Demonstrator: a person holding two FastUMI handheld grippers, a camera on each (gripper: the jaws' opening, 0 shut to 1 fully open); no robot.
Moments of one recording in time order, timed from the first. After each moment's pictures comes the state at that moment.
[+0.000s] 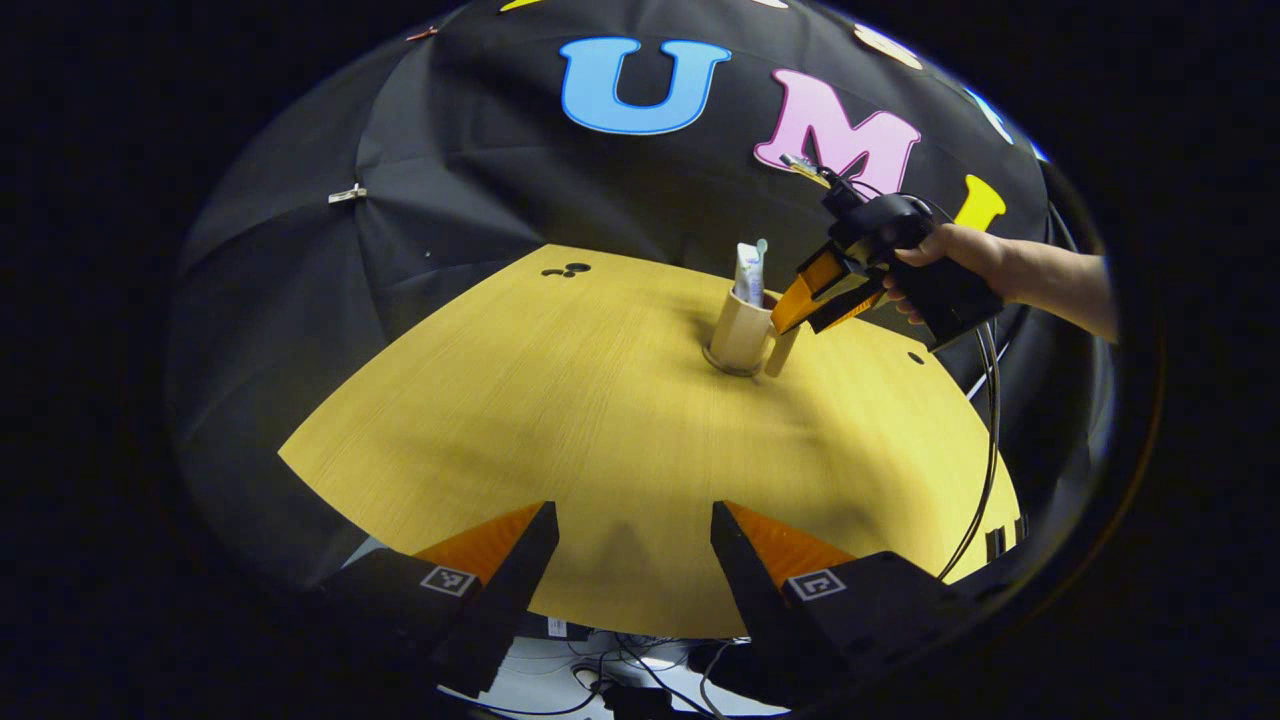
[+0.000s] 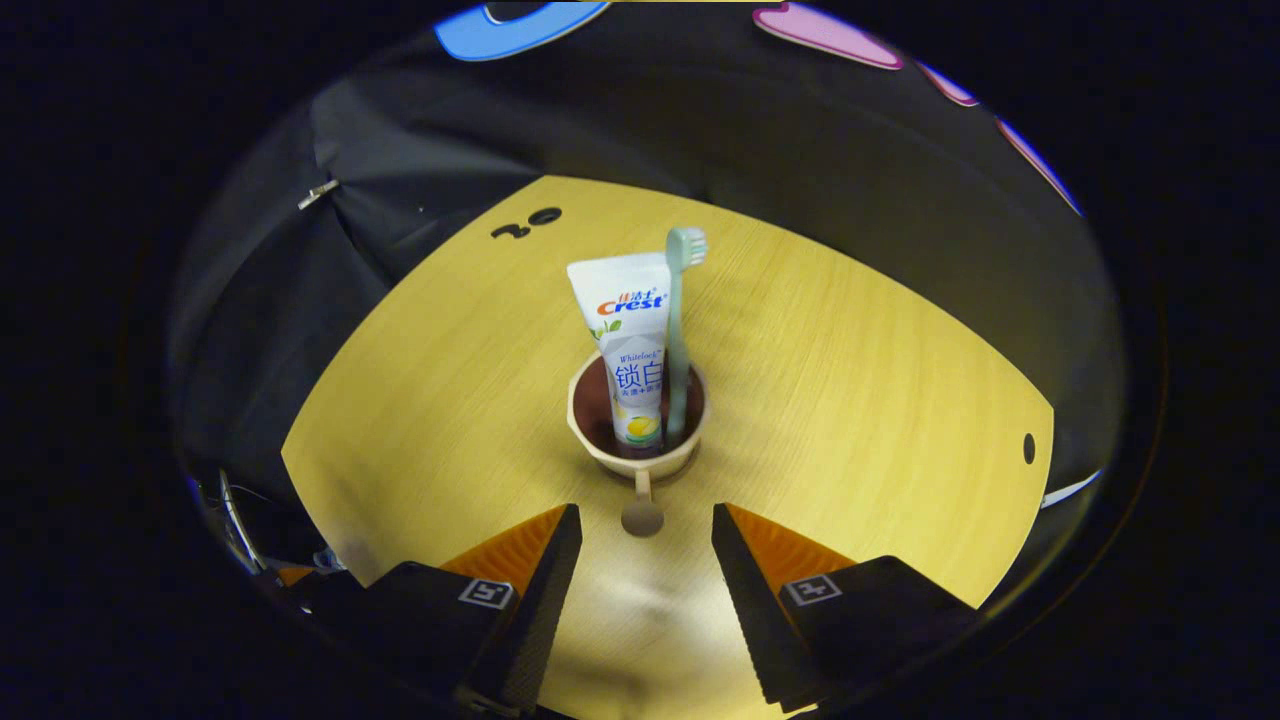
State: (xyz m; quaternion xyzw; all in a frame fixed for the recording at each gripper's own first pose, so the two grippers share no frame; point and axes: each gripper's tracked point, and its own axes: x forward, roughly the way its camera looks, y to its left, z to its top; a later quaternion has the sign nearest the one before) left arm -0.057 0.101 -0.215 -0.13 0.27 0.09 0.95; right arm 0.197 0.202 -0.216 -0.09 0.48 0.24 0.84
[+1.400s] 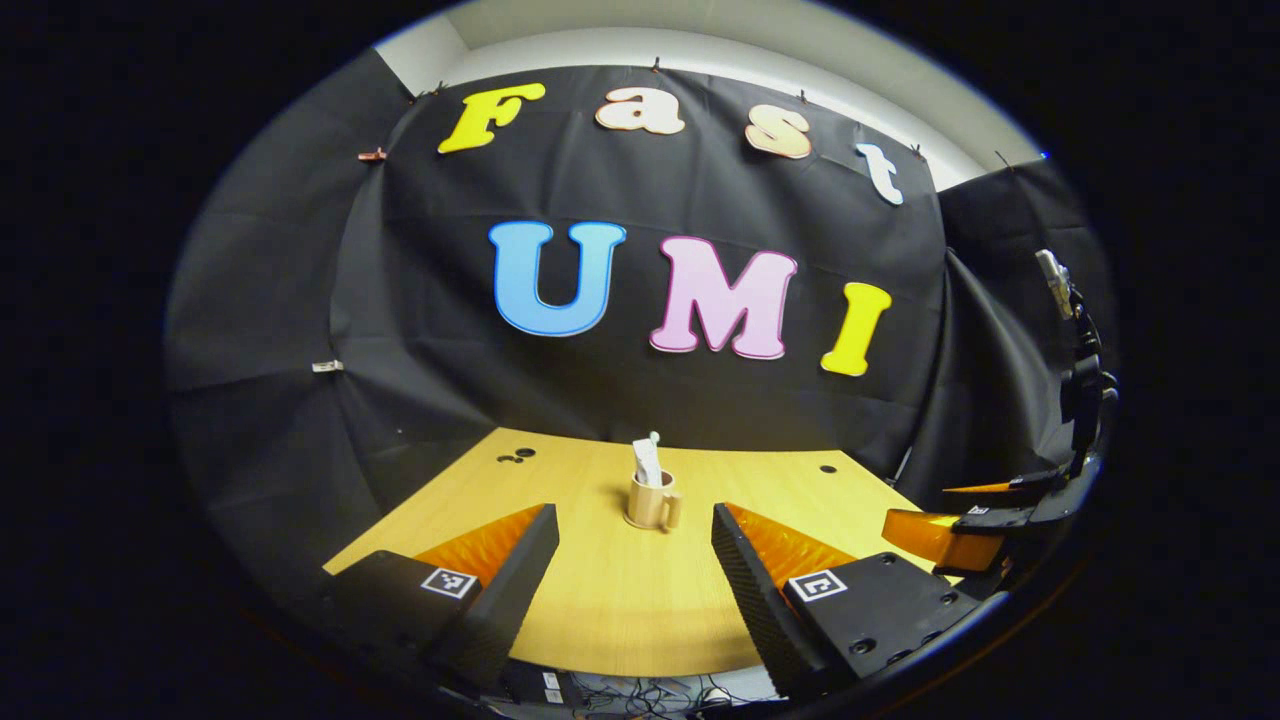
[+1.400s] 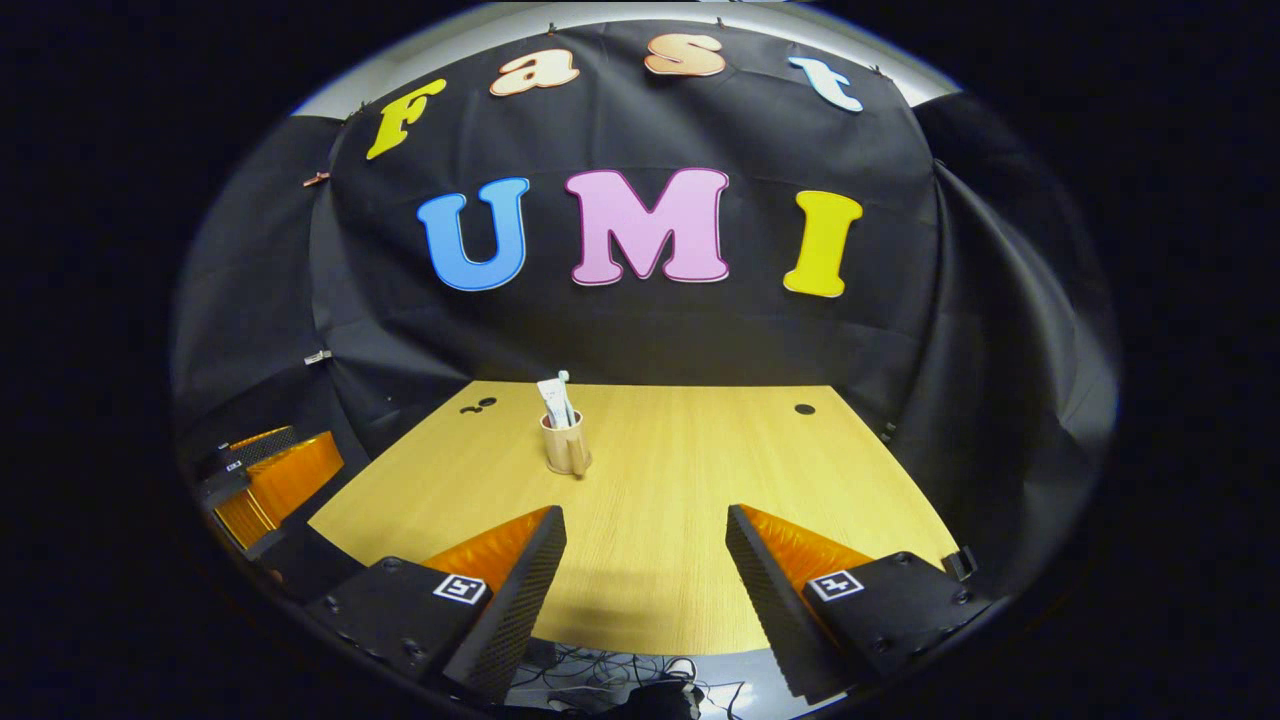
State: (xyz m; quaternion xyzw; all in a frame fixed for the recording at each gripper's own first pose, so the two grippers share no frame) left arm -0.130 0.036 -0.031 -0.06 0.05 0.02 1.00; right arm -0.119 0.056 -0.067 0.03 0.17 0.02 0.98
